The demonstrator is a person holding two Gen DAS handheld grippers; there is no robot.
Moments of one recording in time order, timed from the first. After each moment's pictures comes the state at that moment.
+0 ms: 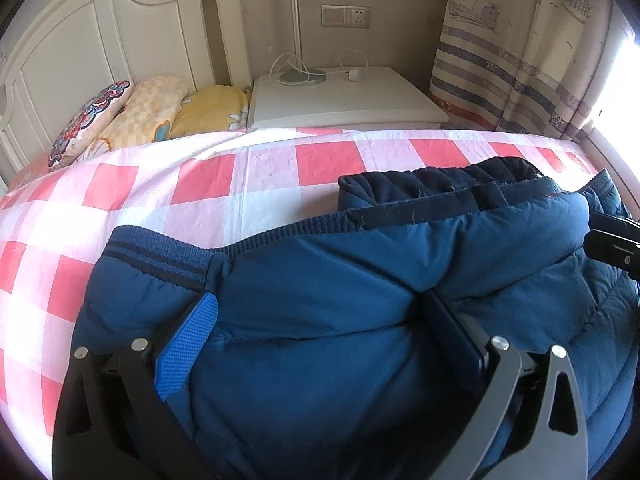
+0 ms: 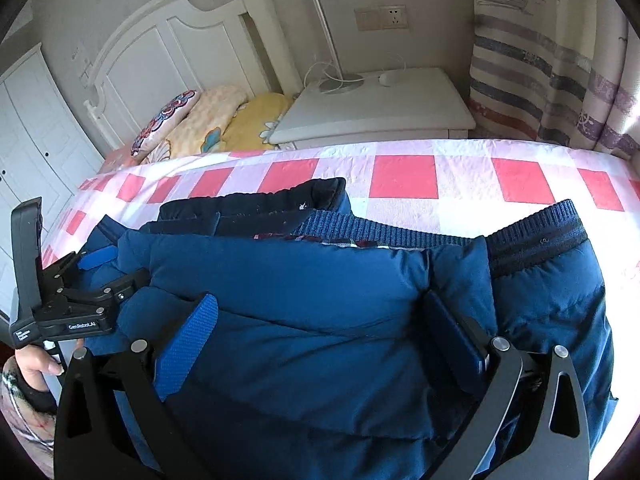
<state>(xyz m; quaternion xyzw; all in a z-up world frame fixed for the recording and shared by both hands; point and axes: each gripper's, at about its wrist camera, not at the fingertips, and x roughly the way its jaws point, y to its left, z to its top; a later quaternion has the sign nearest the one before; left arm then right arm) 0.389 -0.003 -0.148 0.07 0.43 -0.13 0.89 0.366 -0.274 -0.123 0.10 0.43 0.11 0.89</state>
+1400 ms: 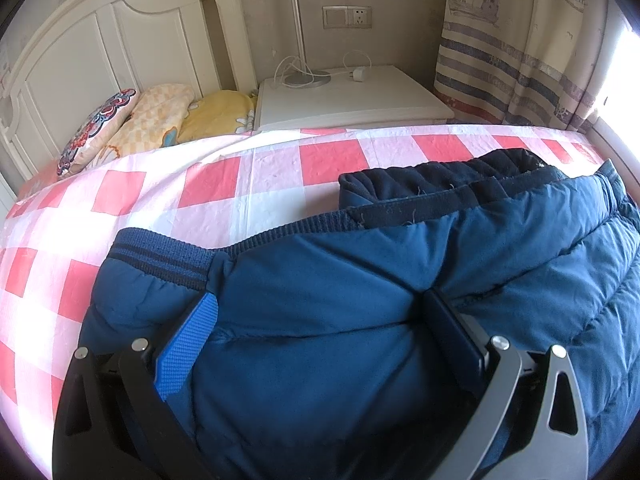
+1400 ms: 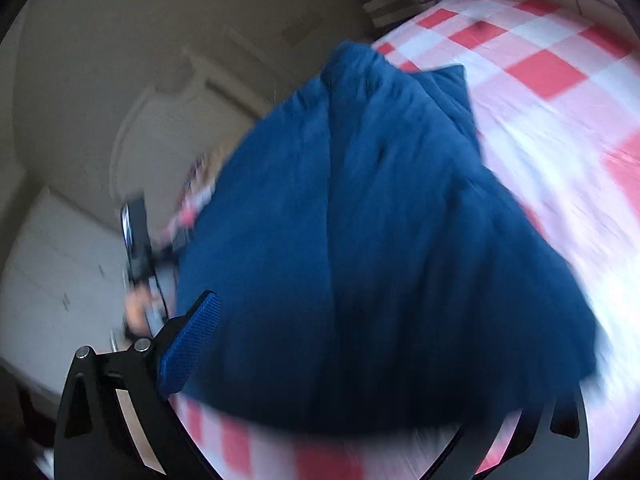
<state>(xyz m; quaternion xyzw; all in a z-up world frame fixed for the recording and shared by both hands) 0.384 -0.006 -0.146 0.09 0.43 -0.12 0.89 0.163 -0.347 -0.155 0.37 0.38 0.09 0.84</state>
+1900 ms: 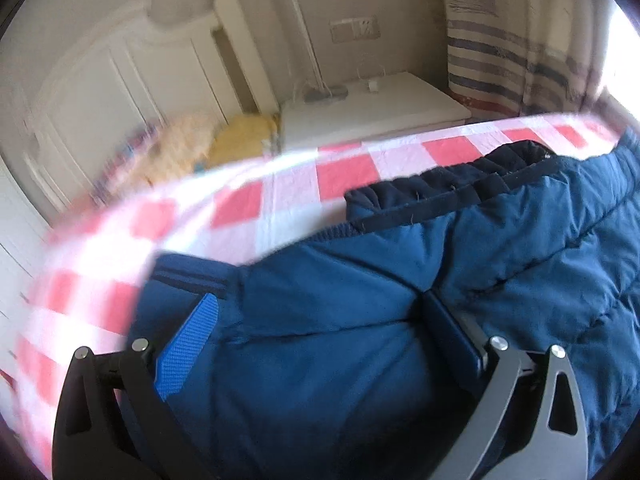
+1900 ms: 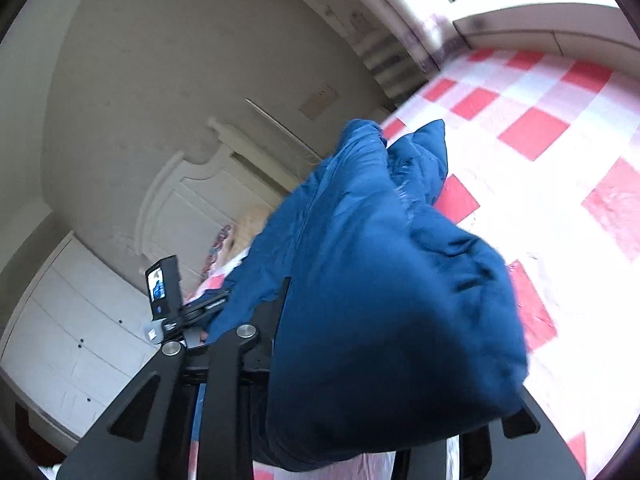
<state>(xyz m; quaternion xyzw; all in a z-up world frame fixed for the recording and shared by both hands) 0.355 -0.030 -0.130 0.17 0.37 -0.06 0.91 0.107 -0.353 -0.135 0.39 0.25 0.09 0.88</state>
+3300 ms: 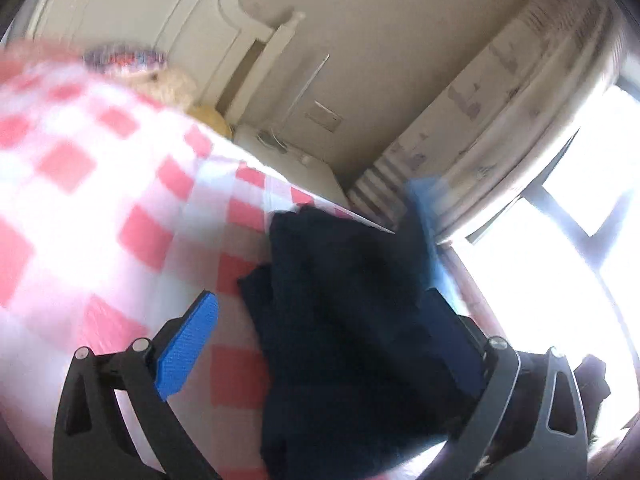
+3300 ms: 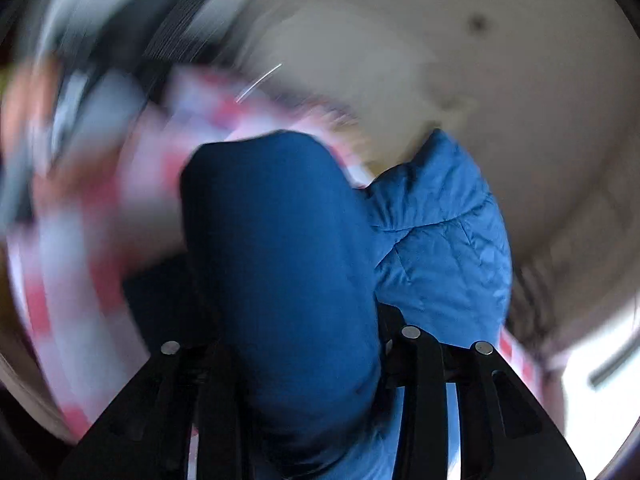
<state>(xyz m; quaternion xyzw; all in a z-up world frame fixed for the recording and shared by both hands) 0.194 0.219 -0.112 -0.25 0.32 -0.28 0.87 0.086 0.015 -0.109 -0.37 0.24 0.20 0.87</state>
